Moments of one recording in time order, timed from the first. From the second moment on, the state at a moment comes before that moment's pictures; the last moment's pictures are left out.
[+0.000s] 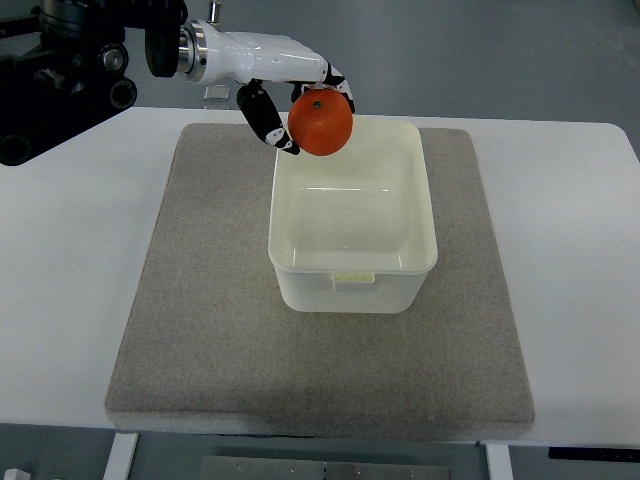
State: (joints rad) left arm -1.42 0.51 -0.21 -1.18 1.50 -0.37 -0.26; right arm 0.00 0.00 -0.16 0.17 -0.11 -0.13 0.13
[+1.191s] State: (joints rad) left arm -1.39 0.44 -0.17 -1.15 1.46 -0.35 -0.24; right arm 0.00 0.00 -0.16 0.17 -0.11 -0.13 0.13
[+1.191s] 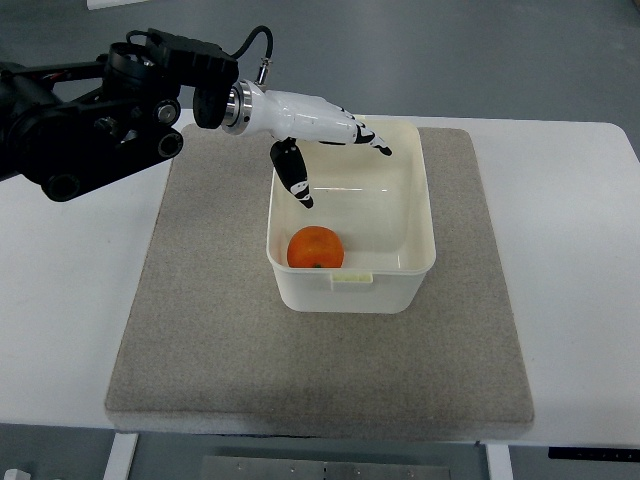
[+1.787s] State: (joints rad) left arm -1.29 0.53 -0.26 -0.87 0.55 -0.35 -0.24; right arm 0.00 0.00 -0.16 0.17 -0.11 -0.13 0.13
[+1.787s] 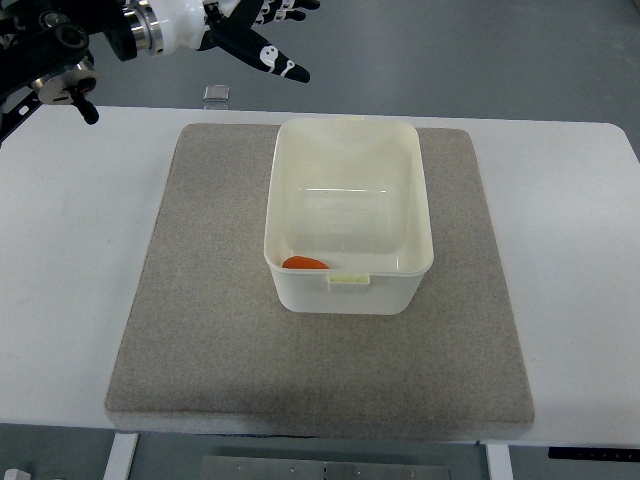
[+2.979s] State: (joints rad) left arm -1.01 0.44 -0.51 -0.49 -0.43 -0.61 0.15; right arm 0.00 0.00 -0.16 0.17 -0.11 -0.13 0.13
